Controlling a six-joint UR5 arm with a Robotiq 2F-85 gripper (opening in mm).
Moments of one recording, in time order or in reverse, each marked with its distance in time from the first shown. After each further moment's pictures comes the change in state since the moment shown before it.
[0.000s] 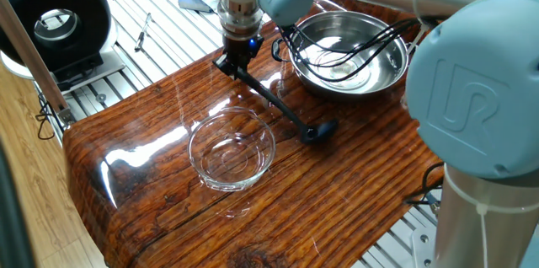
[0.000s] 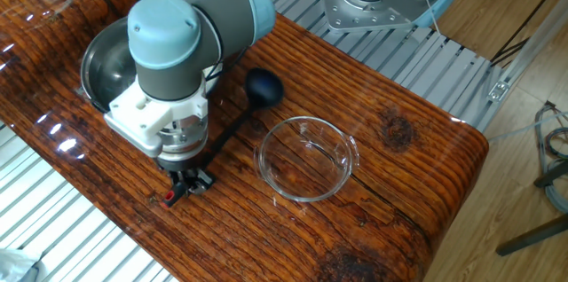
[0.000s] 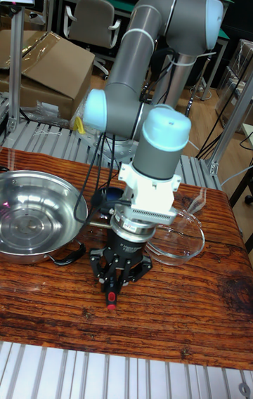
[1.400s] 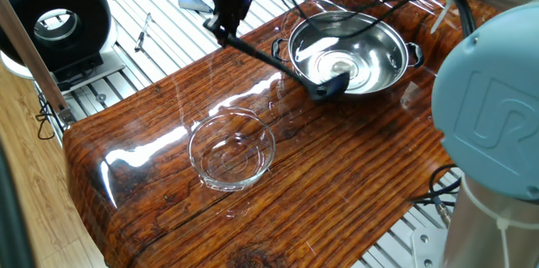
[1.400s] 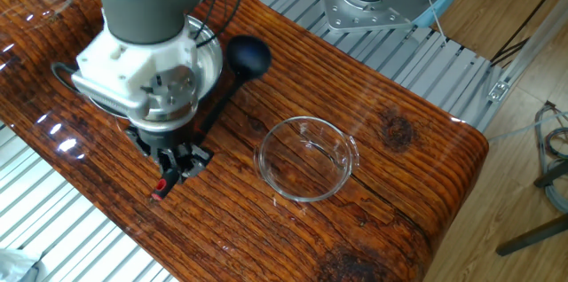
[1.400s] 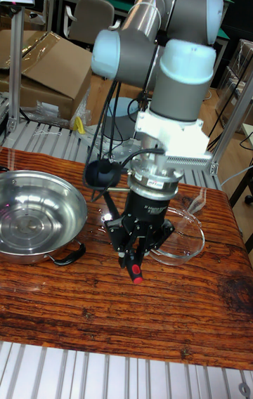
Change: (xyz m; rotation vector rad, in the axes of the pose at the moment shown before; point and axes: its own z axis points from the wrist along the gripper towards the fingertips) arm -0.032 0.009 -0.106 -0.038 -0.059 -0.250
